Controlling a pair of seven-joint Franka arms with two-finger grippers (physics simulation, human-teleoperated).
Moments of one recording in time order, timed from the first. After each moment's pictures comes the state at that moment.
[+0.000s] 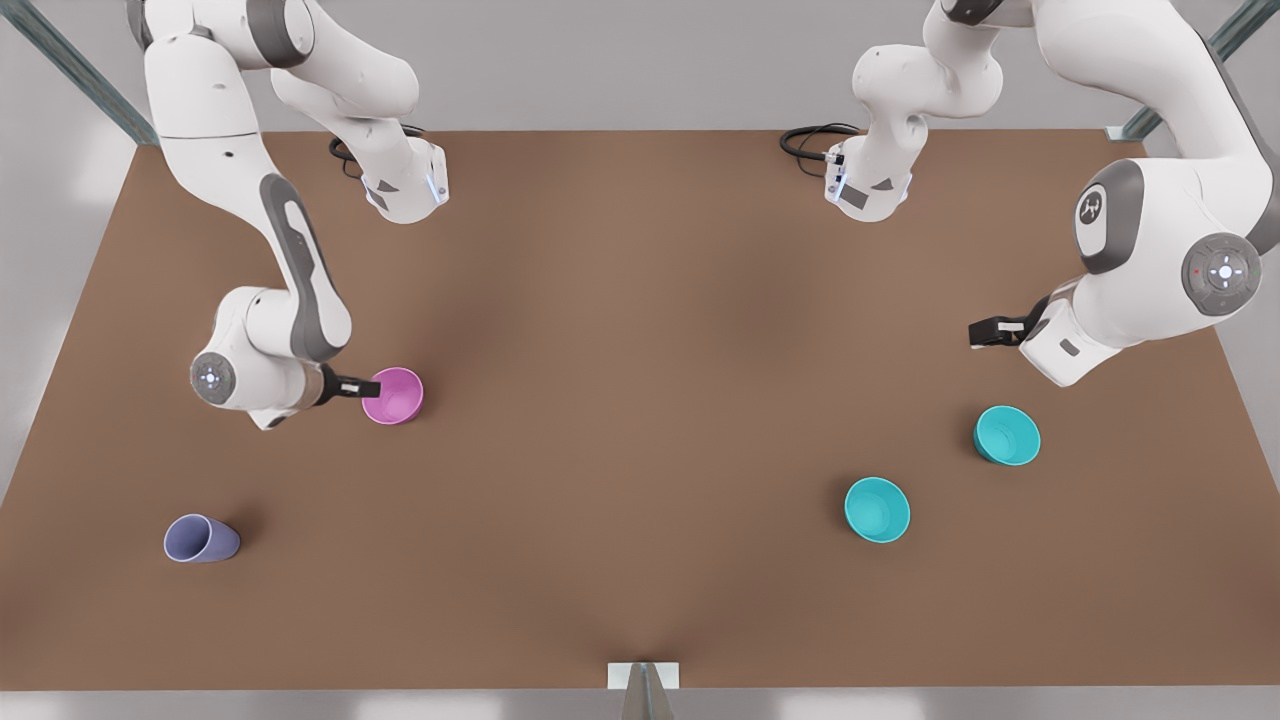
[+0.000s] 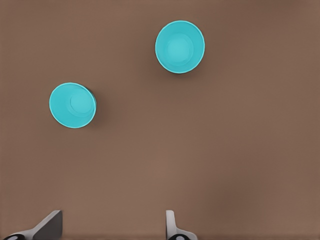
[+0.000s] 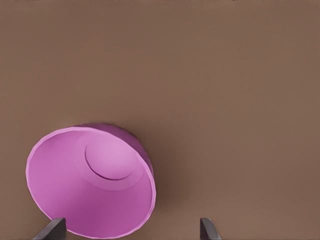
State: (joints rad) left arm -0.17 0.17 0.15 -1.49 -0.02 1.42 -0.01; right arm -0.10 0.34 0.06 -2.10 0.15 2.12 0.03
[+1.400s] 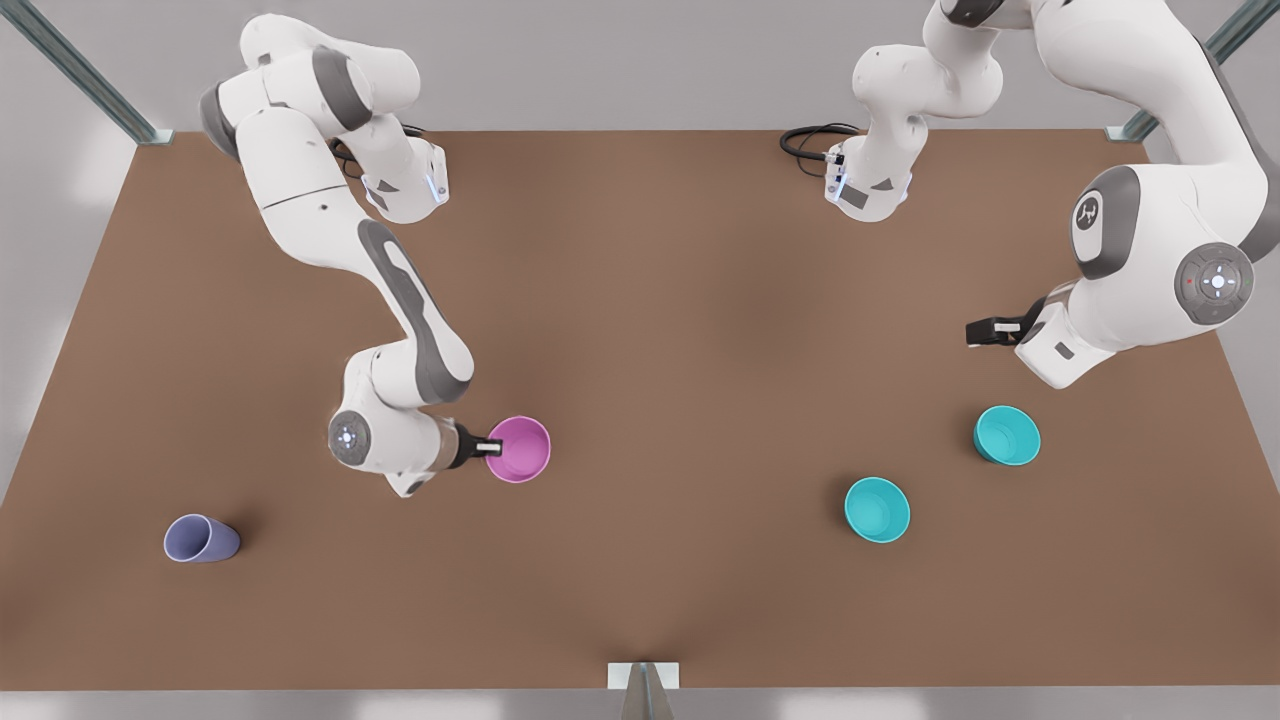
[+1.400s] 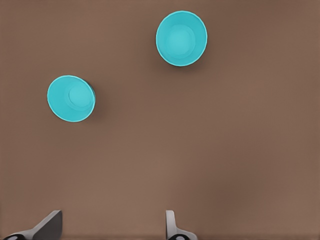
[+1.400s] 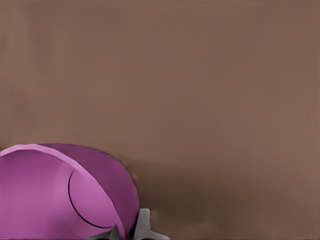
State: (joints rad) left arm -0.17 0.18 0.15 -1.50 -0.02 1.40 -0.02; right arm 0.19 0.71 0.19 -1.51 0.35 2.11 0.20
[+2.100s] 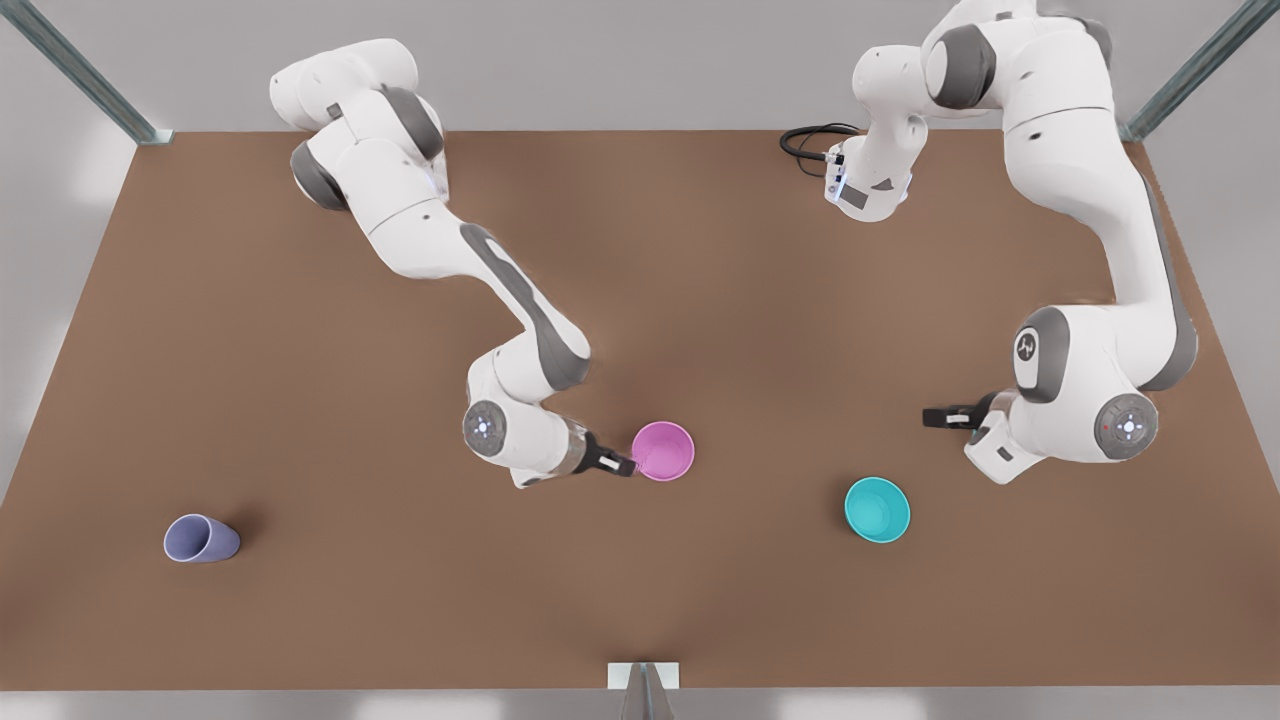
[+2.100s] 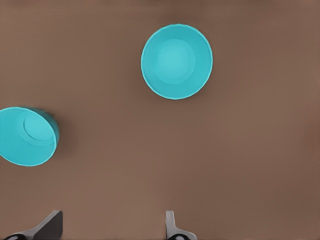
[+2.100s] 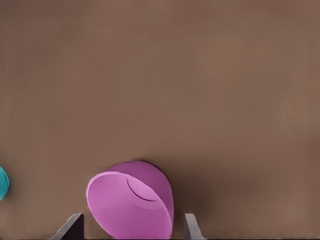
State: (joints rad) left arm -0.14 0.58 0.16 -1.34 -0.15 1.59 -0.01; right arm 0.38 0.86 0.18 -1.17 0.38 2.13 0.76
